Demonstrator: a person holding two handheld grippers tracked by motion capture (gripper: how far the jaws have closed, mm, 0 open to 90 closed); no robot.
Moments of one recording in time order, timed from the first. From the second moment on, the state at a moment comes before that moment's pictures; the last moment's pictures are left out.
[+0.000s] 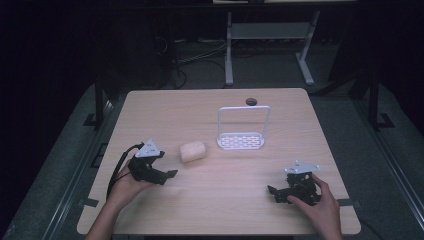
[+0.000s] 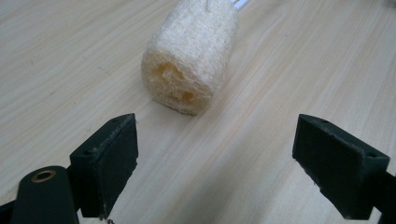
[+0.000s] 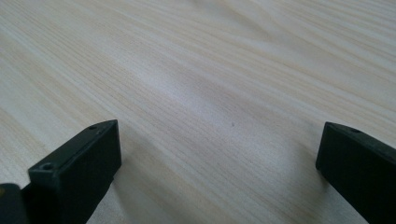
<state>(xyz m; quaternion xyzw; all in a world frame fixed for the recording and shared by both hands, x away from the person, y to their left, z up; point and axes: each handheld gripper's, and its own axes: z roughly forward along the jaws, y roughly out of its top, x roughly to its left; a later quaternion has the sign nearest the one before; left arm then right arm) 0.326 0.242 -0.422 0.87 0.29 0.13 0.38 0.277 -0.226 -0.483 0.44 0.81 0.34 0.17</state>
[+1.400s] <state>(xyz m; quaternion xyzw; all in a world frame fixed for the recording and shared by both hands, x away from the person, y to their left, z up) 0.379 0.207 -0.402 0.87 0.26 0.12 0.40 0.277 -0.226 -0.483 0.44 0.81 0.34 0.17</state>
